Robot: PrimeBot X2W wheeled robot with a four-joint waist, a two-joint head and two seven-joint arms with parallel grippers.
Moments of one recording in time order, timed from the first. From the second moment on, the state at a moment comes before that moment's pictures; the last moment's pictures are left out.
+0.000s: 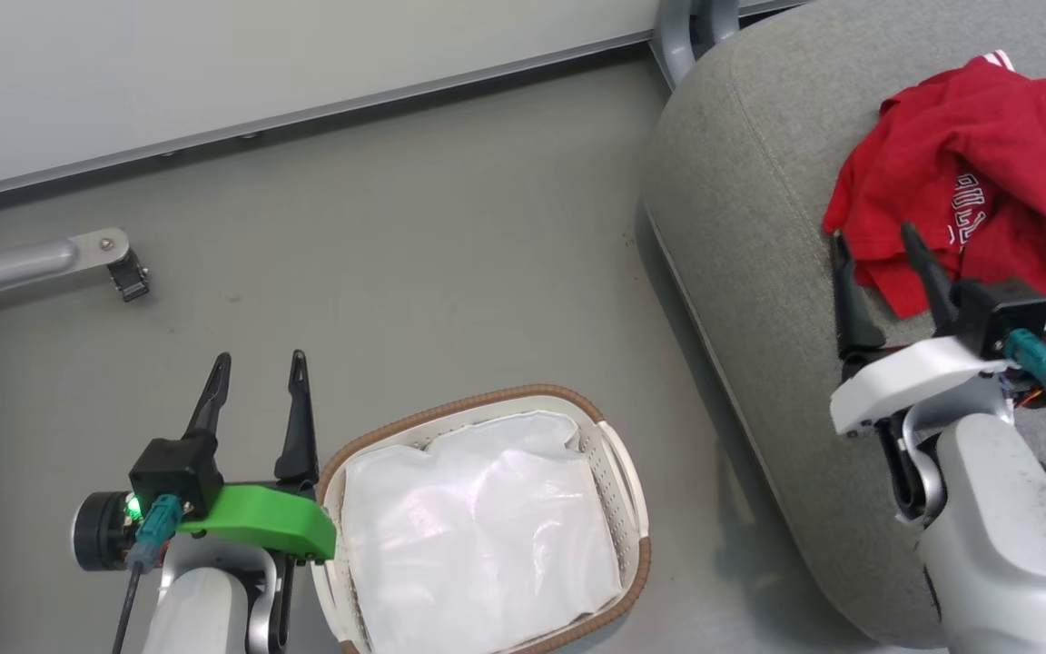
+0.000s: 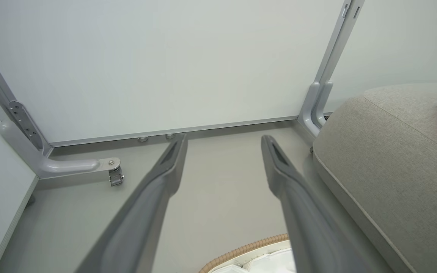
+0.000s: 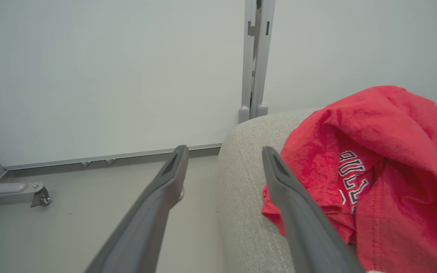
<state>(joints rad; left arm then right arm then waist) -0.22 0.05 -0.09 0.34 -0.18 -0.08 -0.26 -0.47 -0.13 0.03 0.47 0.22 0.13 -0.26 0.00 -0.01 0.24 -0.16</state>
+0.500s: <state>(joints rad) -0.10 0.05 0.02 0.36 -0.19 -0.05 -0.26 -0.29 -0.06 0.07 0.46 0.24 0.13 -0.26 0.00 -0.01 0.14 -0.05</state>
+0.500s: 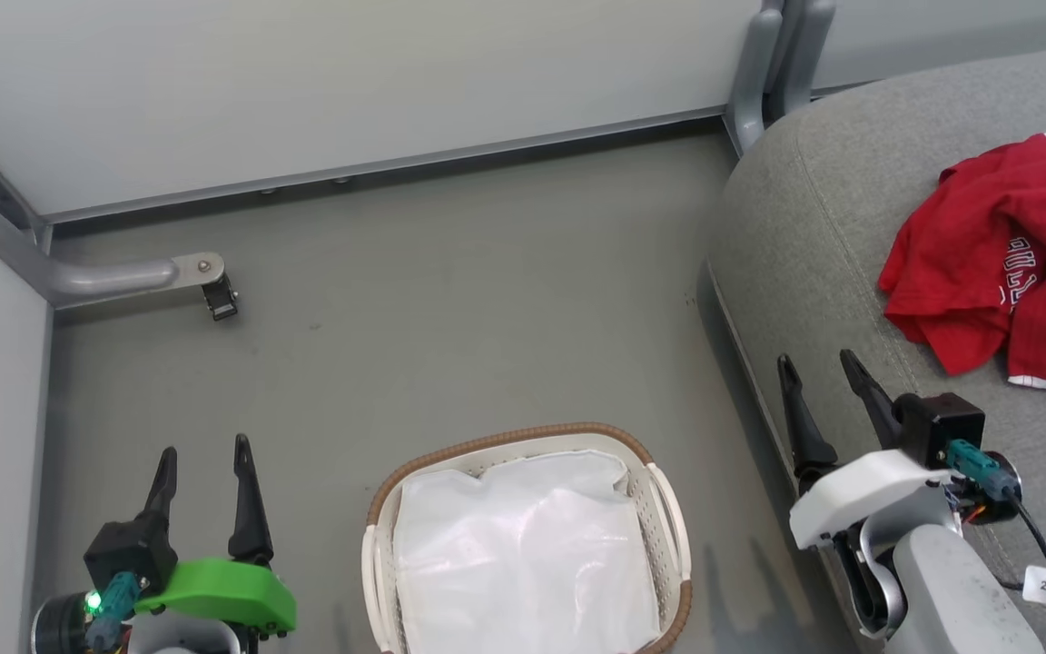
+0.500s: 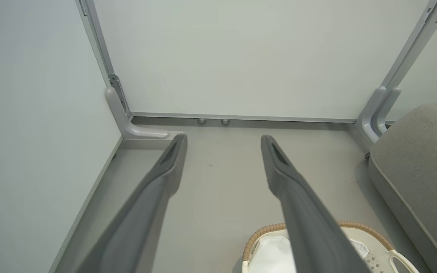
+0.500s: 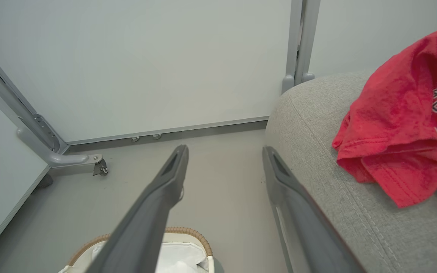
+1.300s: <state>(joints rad) 0.03 0.04 0.01 0.42 -0.31 -0.05 -0.24 -0.13 -0.04 0.04 0.51 0.30 0.13 -0.24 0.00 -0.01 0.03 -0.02</state>
